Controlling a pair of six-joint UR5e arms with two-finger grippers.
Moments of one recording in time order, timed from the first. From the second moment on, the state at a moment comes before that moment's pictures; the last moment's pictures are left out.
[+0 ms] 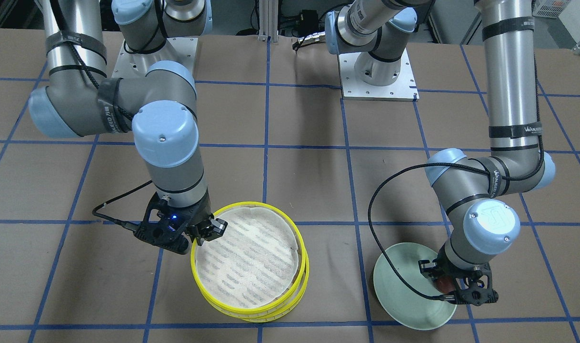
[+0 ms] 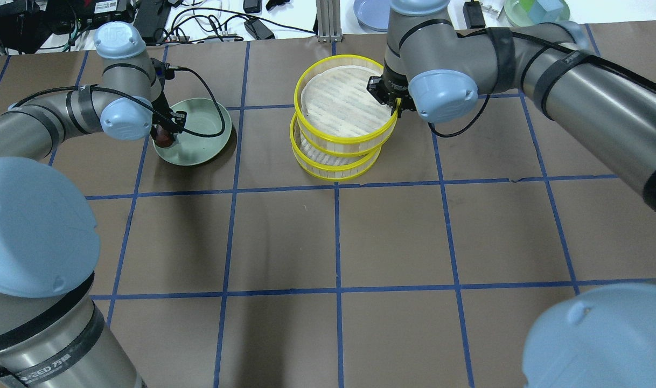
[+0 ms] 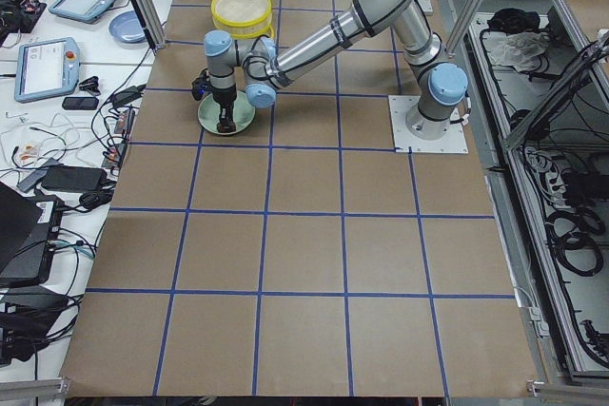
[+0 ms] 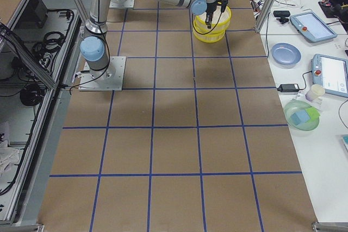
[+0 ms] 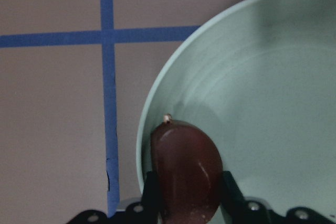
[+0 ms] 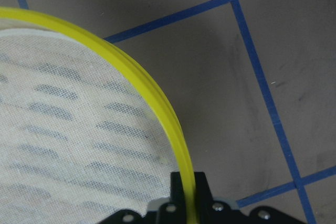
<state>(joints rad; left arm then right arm) -1.39 -2.19 -1.55 -0.89 1.76 0.19 1.77 -1.13 1.52 -2.09 -1.63 0.53</state>
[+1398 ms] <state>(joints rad) -1.55 -2.00 -1.52 -0.96 1.65 -0.26 1.79 -1.10 1.53 -2.10 -1.66 0.58</state>
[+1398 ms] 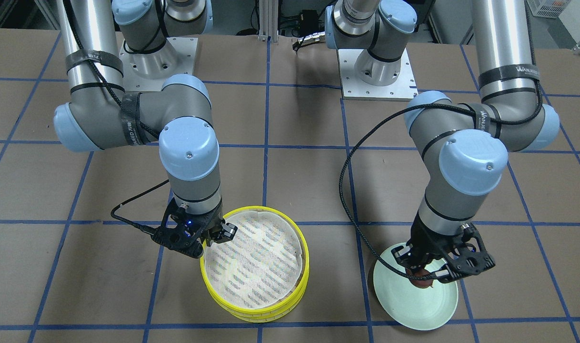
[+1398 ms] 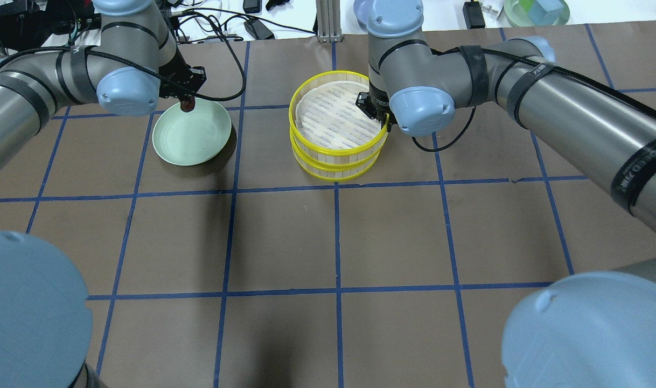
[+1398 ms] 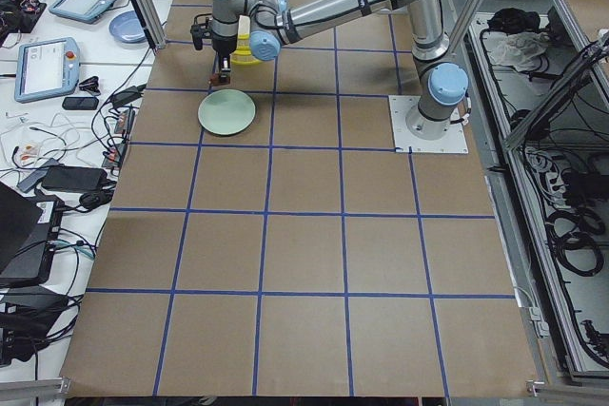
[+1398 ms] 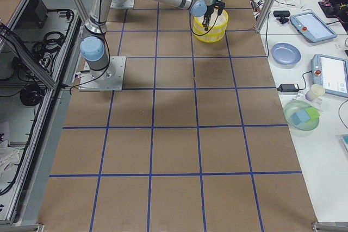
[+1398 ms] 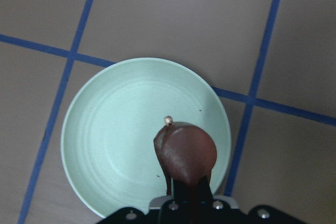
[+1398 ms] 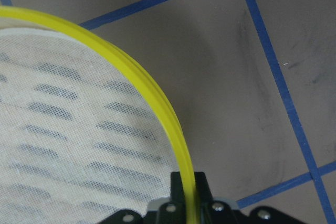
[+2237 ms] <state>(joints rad) -1.70 -1.96 -1.52 -0.94 1.34 -0.76 1.79 -1.09 1.53 -2.11 -1.66 0.59</state>
